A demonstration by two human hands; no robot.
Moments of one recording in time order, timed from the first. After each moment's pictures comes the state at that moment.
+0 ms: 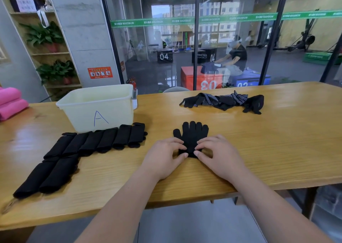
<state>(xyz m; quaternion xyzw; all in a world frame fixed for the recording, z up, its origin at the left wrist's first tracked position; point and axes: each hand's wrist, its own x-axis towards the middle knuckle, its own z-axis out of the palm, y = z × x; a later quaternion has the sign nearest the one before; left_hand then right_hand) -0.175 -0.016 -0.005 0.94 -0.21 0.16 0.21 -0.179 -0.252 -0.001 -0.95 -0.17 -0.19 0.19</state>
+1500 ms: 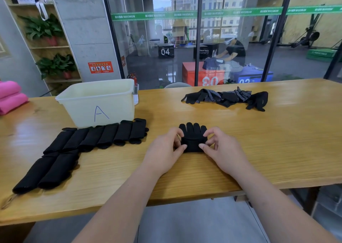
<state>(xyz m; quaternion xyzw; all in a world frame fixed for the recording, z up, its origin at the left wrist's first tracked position) -0.178 -0.019 0.002 0.93 -0.15 0.17 0.29 -0.173 -0.250 -0.001 -0.92 -0.12 -0.15 0.34</state>
